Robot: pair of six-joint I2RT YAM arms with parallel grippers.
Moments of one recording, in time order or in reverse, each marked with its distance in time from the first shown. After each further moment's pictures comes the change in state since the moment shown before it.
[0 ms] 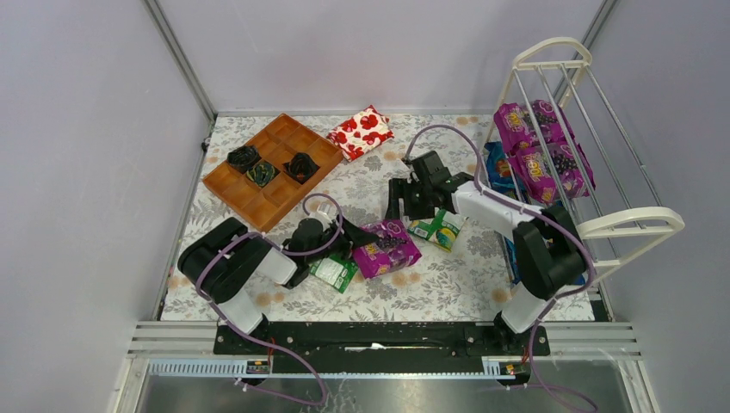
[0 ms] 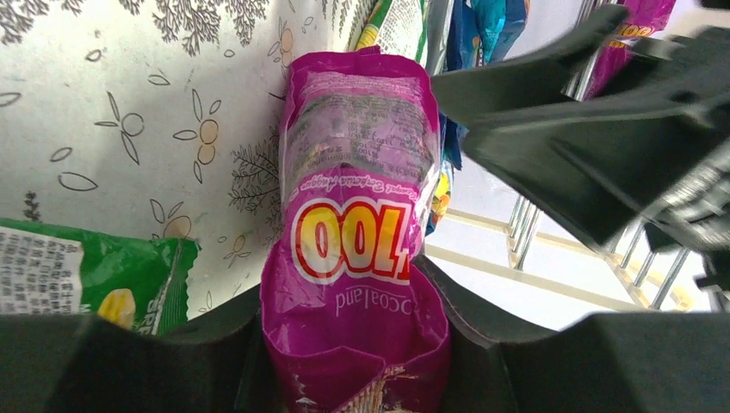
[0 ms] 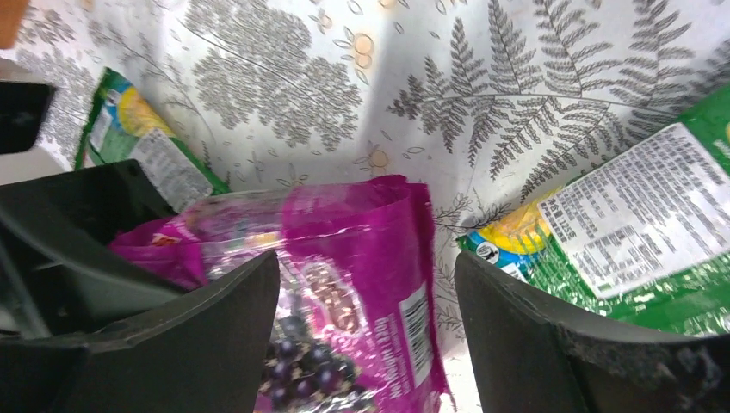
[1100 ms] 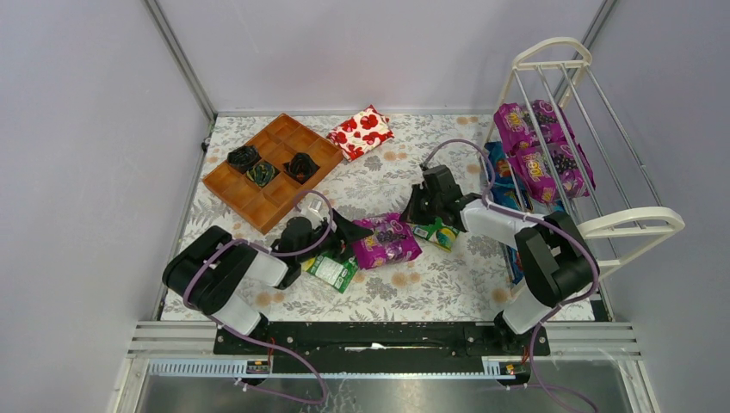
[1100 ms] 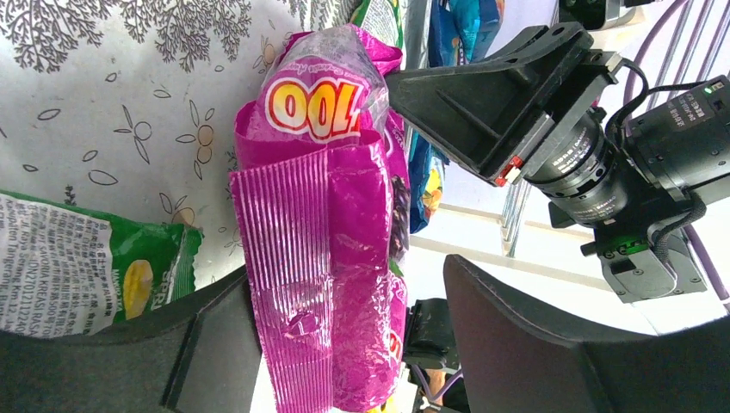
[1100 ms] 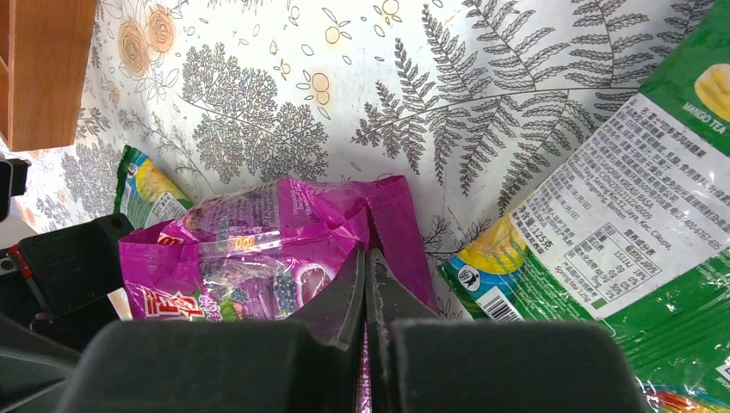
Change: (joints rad) left arm 0.077 -0.098 -0.043 -0.027 0.072 0.060; right arm -0.060 -0.018 -0.236 0.324 -0.016 0.200
